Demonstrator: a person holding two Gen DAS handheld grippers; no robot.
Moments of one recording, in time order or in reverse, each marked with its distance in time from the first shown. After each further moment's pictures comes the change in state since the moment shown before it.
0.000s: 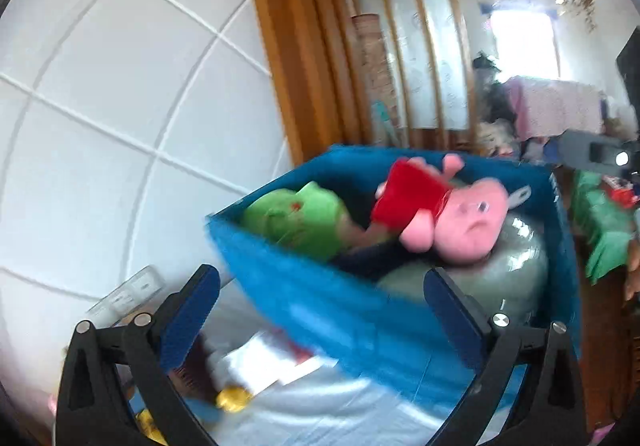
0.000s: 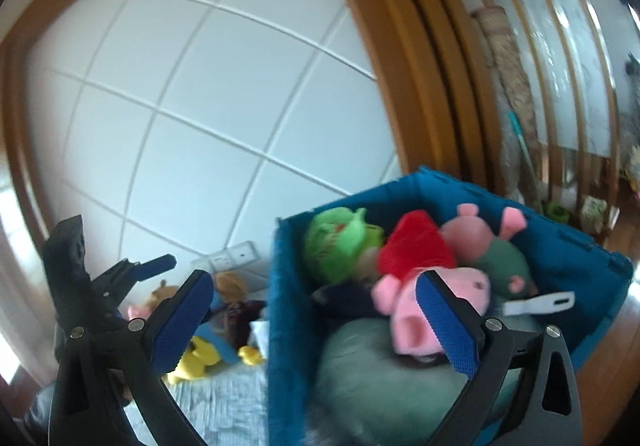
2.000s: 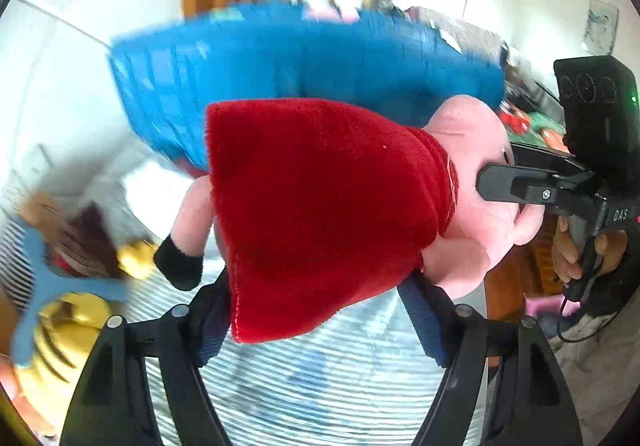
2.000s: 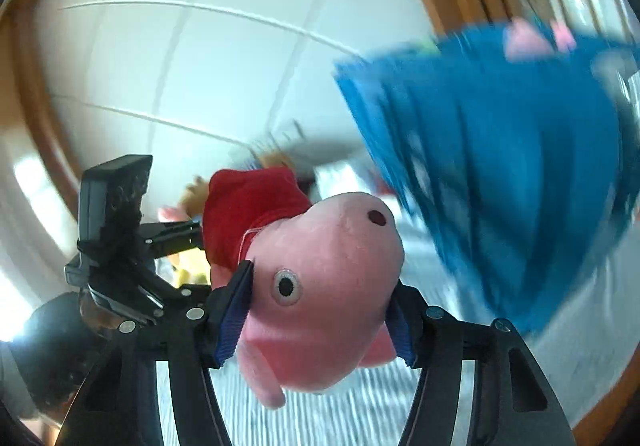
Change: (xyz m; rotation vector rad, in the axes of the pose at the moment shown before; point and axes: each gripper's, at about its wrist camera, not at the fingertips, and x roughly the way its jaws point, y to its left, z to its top) left arm -0.018 0.052 -0.152 0.039 0.309 -0.503; right arm 0.050 0.096 -0.215 0.054 0.216 0.095
